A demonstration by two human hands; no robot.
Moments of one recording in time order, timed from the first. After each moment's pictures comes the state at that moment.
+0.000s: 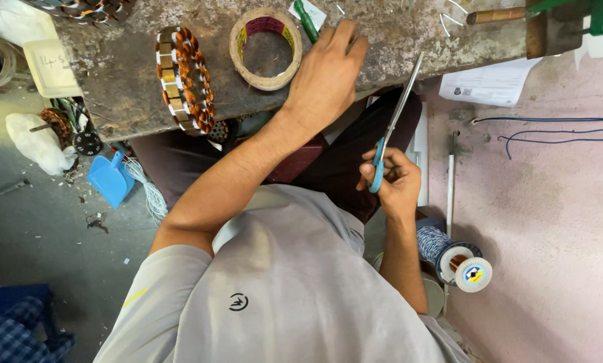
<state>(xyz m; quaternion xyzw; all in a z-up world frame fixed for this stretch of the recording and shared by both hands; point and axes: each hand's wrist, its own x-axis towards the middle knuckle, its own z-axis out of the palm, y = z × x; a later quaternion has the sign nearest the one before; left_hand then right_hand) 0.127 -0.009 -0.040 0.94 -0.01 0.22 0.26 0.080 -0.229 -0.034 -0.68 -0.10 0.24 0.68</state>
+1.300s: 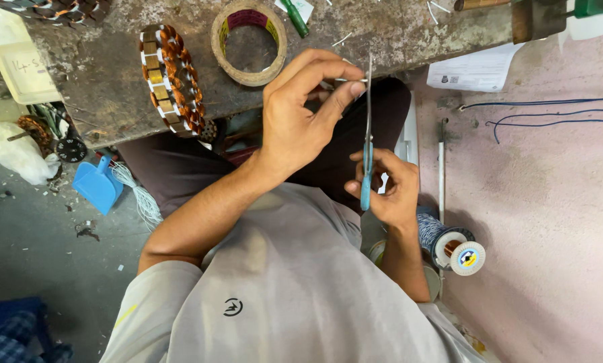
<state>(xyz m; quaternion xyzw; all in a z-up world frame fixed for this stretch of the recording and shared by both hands) 0.060 -0.017 0.031 0.69 0.04 0.27 0.67 0.070 -0.239 -0.009 -0.78 -0.26 0.17 0.55</state>
